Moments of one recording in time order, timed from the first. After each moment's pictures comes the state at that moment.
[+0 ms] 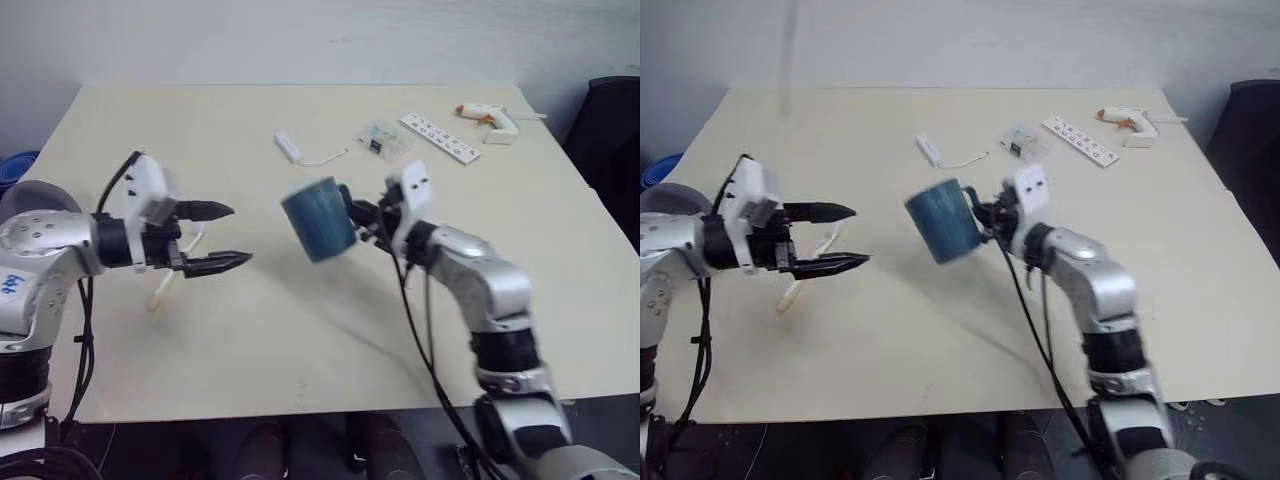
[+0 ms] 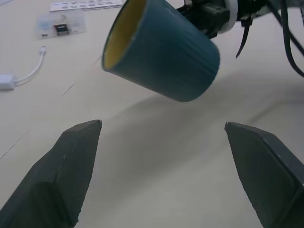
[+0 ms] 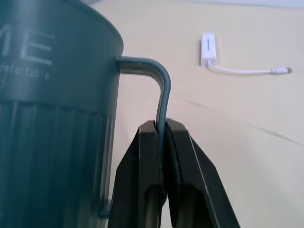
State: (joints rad) left arm -0.45 0.93 0.23 -0.25 -0.58 0.72 -1.00; right arm -0.68 -0.18 0.04 0.02 0.32 0.56 0.44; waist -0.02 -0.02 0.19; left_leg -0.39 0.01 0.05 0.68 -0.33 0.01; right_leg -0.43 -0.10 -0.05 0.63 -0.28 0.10
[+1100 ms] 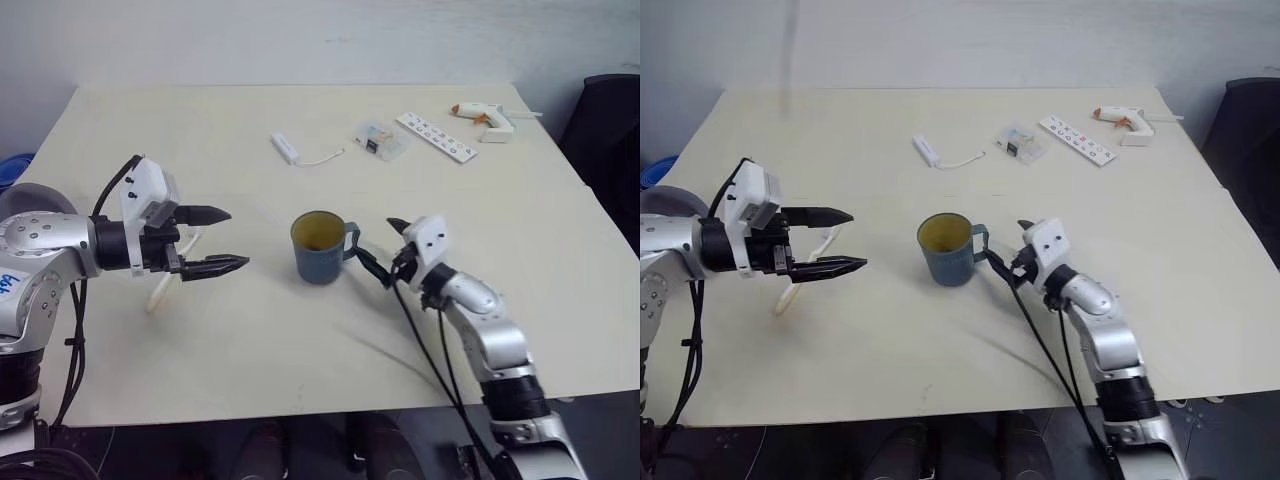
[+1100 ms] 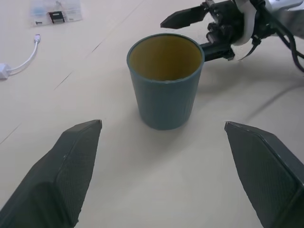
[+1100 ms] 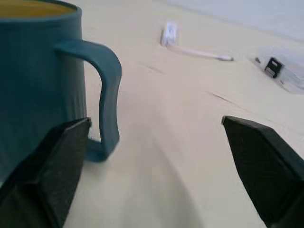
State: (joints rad) left arm -0.45 0.96 0.18 -0.26 -0.60 0.73 -1.00; right arm -0.35 -0.39 0.03 -0.12 0.22 0.31 0.56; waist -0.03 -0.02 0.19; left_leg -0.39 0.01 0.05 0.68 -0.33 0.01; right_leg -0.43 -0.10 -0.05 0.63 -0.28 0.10
